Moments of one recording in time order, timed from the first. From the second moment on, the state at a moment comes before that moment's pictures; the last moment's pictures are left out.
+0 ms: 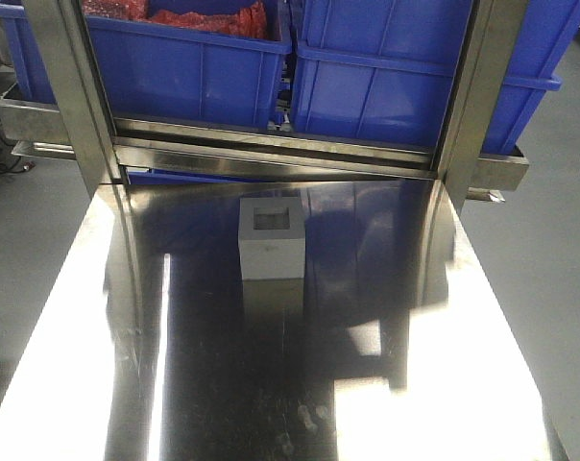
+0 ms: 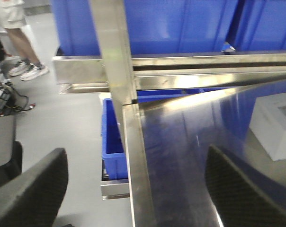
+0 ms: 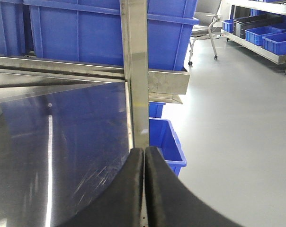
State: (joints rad) left arm -0.03 0.80 -0.71 -0.02 0.36 0.07; right arm -0.08 -0.02 0.03 0.01 0.22 0.01
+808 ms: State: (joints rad) left arm -0.42 1.79 -1.50 -0.03 0.55 -0.07; right arm -0.08 -0.02 0.03 0.01 0.22 0.01
